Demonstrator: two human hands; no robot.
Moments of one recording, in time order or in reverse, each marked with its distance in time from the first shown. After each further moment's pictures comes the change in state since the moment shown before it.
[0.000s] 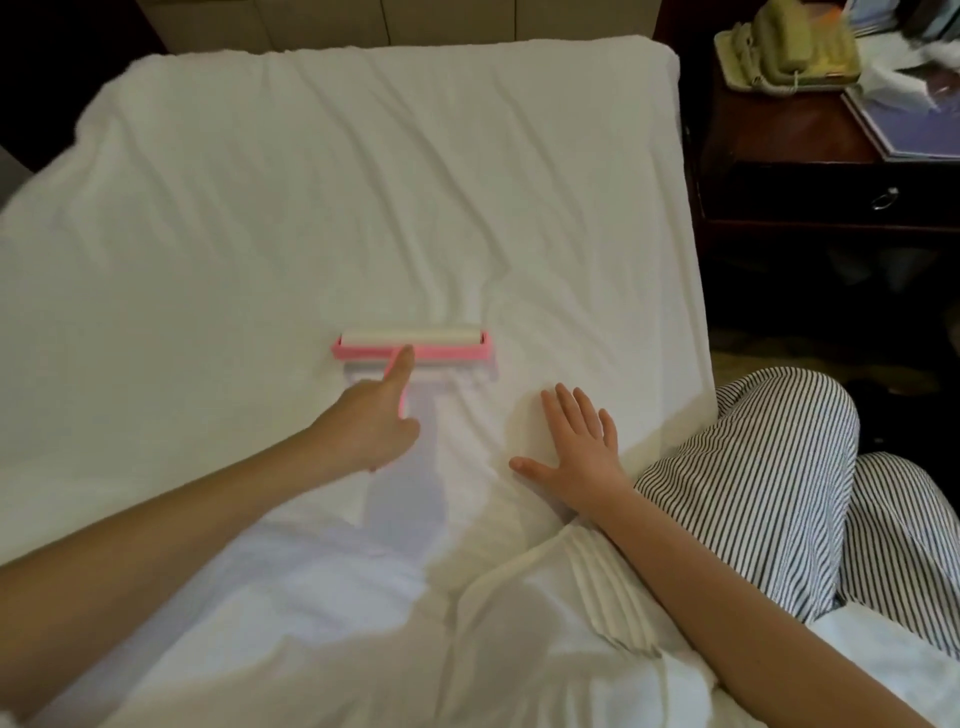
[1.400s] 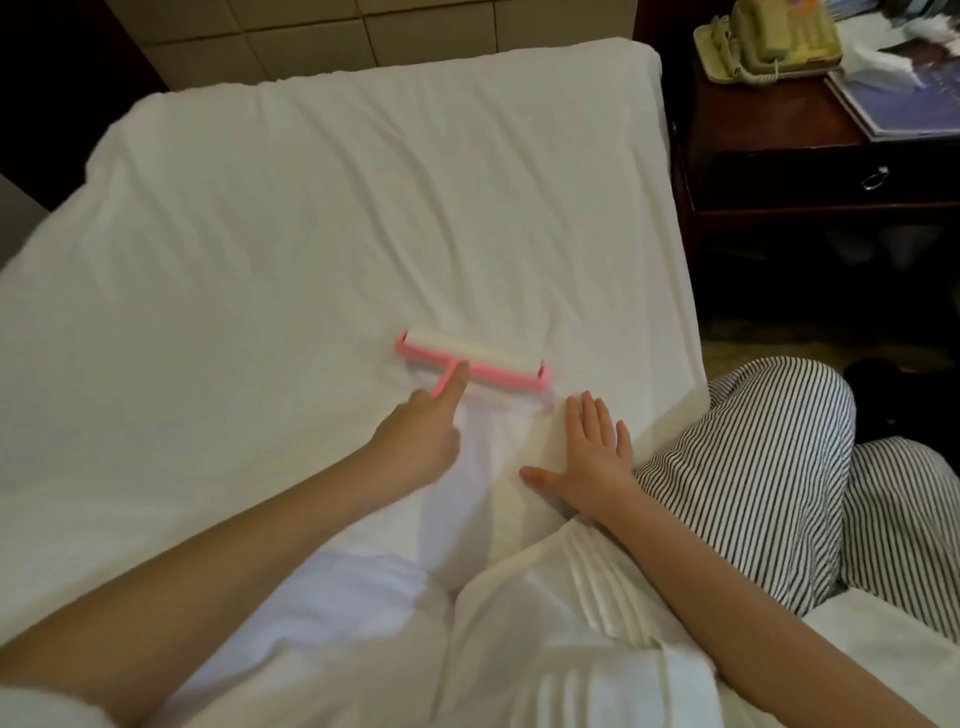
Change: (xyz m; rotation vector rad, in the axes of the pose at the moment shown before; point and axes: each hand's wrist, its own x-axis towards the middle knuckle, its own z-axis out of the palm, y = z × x) left_hand -0.004 0.048 0.026 0.176 0.033 0.085; right_hand -0.013 0.009 -0.002 0.059 -0.033 0.153
